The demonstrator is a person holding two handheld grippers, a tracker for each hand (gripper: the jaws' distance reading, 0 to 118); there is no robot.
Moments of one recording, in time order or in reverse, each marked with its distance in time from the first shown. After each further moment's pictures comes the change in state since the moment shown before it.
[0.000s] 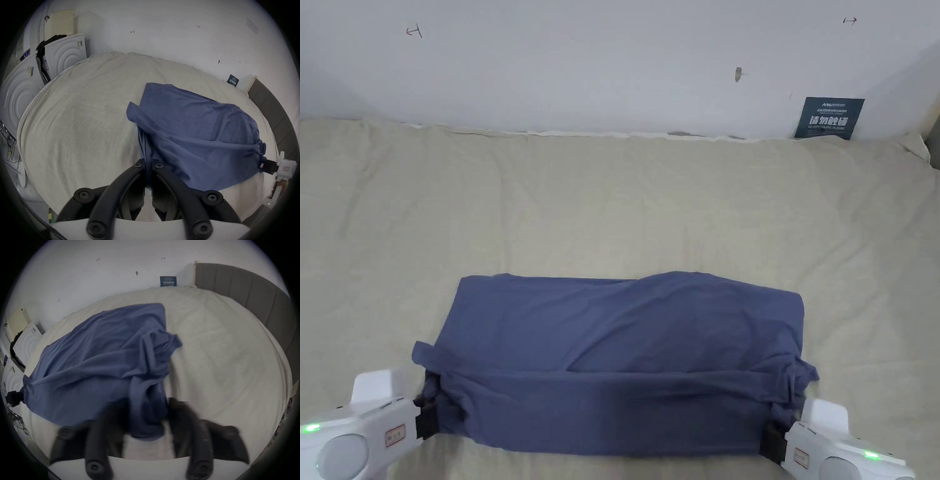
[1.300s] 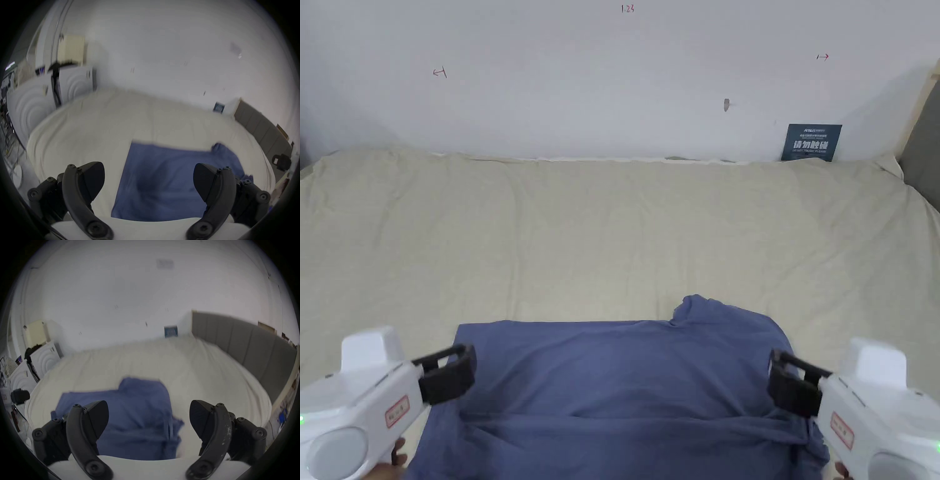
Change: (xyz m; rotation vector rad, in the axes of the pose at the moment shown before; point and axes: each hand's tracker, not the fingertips) left arm 0.042 -0.010 0.167 0.421 -0.020 -0.021; right arm -0.011 -0.001 0.221 0.503 0.033 0.085
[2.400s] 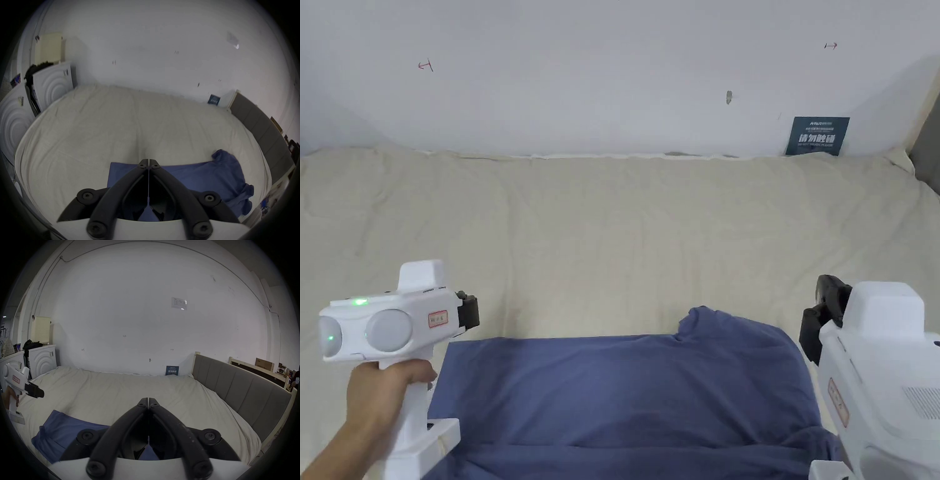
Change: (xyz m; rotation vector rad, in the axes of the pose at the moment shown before) left arm 0.005 0.059 -0.175 -0.285 -0.107 -0.018; right arm -0.043 0.051 -0.030 0.226 -0.068 0.156
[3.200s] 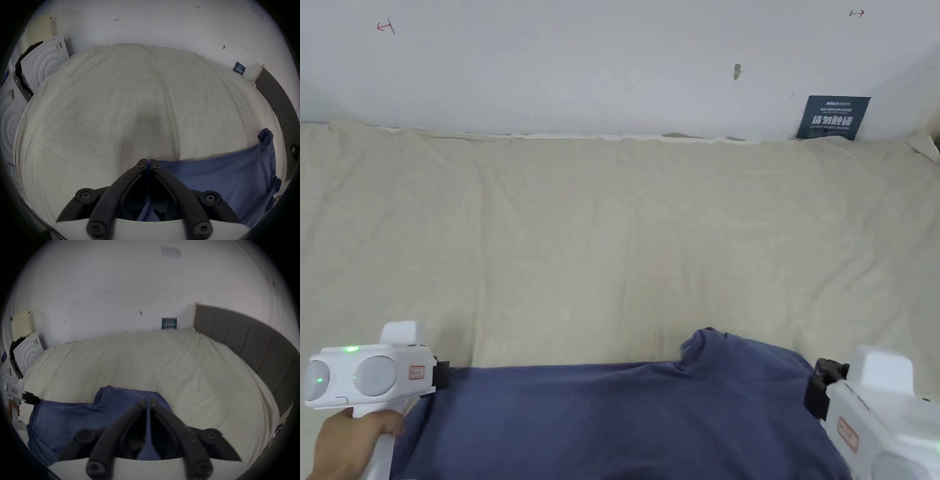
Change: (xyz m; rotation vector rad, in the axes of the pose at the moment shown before) left arm -0.032 -0.024 -0.139 -0.253 0.112 -0.035; right arm 0.023 -0.089 -0.163 -0.451 -0.019 -0.147
